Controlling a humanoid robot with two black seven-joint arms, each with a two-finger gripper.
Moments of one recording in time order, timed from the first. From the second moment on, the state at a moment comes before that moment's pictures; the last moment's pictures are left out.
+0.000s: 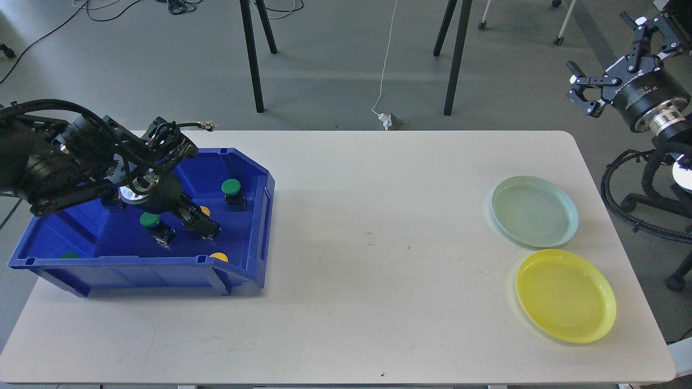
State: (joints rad) left arm -1.42 0.45 0.78 -0.83 1.35 -0.38 -0.49; right arm 0.85 -0.55 0.72 0.62 0.12 0.49 0.16
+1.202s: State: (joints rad) left arm -1.23 0.36 0.67 -0.58 1.35 -0.34 -0.49; right arm 0.80 -0.55 0.72 0.62 0.12 0.49 0.16
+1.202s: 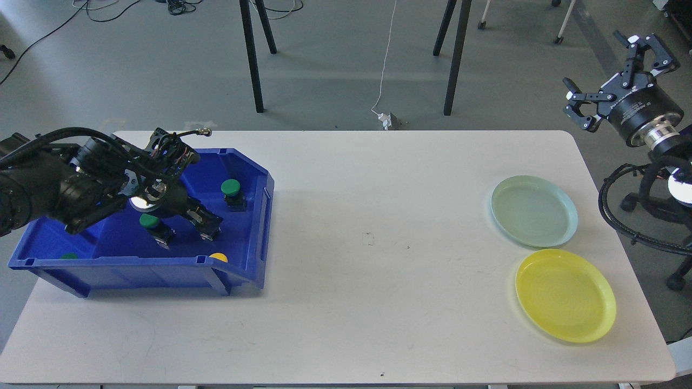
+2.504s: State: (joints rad) left arm -1.09 0.42 -0.27 -1.05 0.67 -0.49 -0.49; right arm 0.64 -0.61 0.65 1.31 -0.52 0.24 0.49
